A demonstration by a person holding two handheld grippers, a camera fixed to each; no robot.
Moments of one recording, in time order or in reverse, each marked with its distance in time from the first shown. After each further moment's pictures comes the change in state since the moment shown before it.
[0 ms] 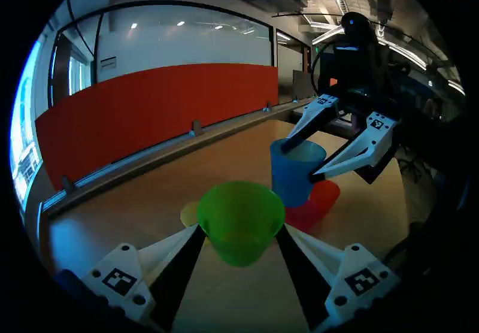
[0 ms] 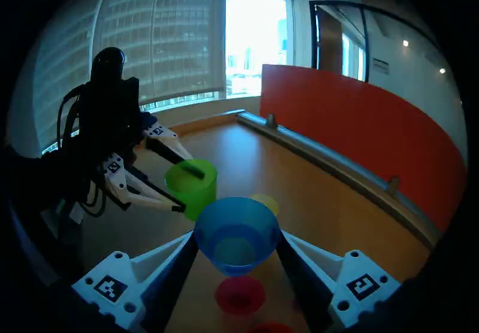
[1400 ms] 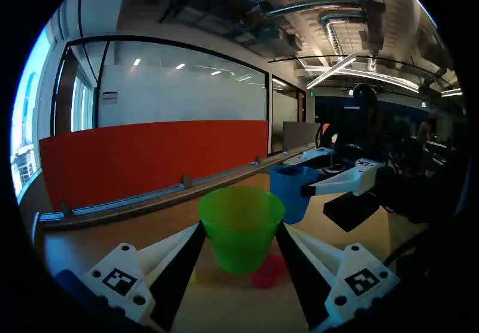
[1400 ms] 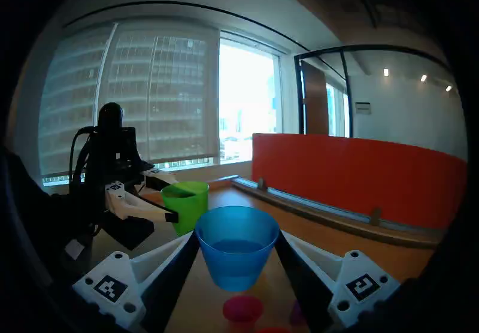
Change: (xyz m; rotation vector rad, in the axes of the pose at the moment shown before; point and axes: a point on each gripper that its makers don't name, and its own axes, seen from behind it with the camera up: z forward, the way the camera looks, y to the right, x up) left arm 0.085 0.054 -0.042 -0.025 0.278 -0.025; right arm 0.048 -0.006 -0.079 -0.040 0.384 0.017
